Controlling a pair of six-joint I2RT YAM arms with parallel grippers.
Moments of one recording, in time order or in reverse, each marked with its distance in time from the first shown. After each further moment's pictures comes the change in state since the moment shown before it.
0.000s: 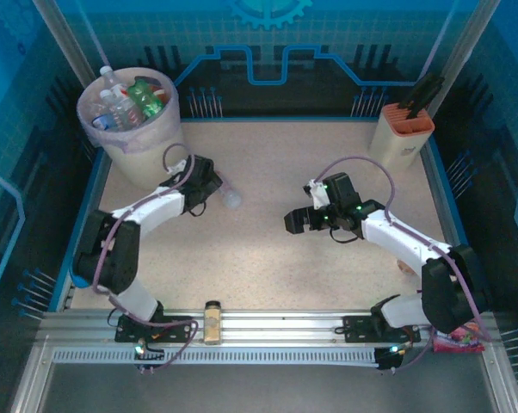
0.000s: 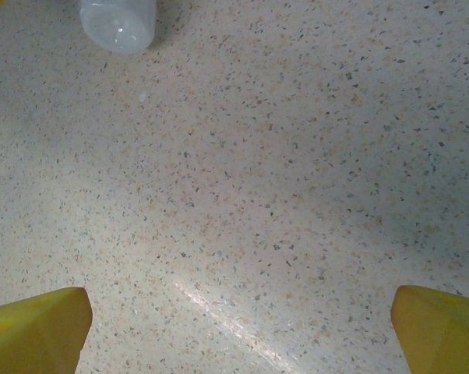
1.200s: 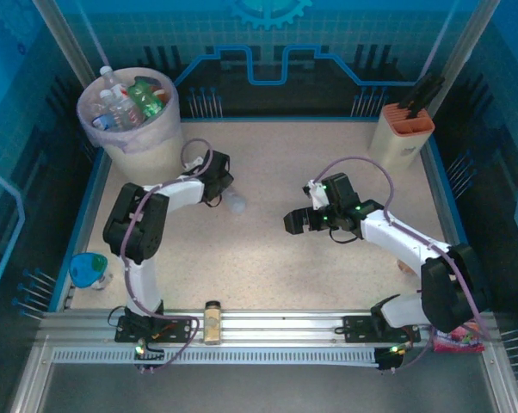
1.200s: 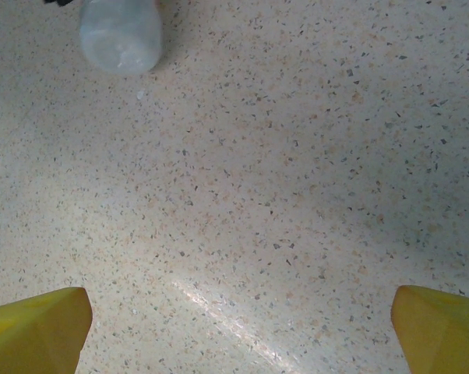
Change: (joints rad) left arm -0.026 0.253 0.157 0.071 0.037 -0.072; right arm 0.008 0.011 0.000 0.000 0.006 0.001
